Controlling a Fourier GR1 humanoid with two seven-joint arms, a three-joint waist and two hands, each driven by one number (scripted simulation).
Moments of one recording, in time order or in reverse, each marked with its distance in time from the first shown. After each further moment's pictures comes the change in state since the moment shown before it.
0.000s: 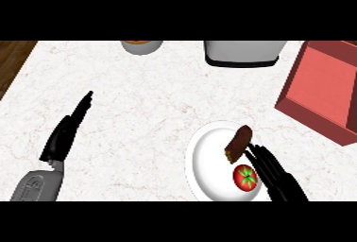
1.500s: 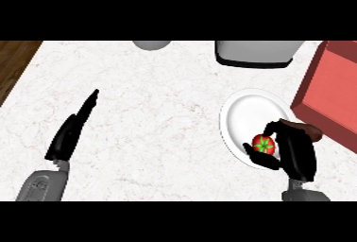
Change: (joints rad) left arm -0.001 -0.036 -0.005 -0.042 -0.043 -0.019 0.004; right arm -0.344 0.026 -0.199 0.217 0.217 -0.223 0.367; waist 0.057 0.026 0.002
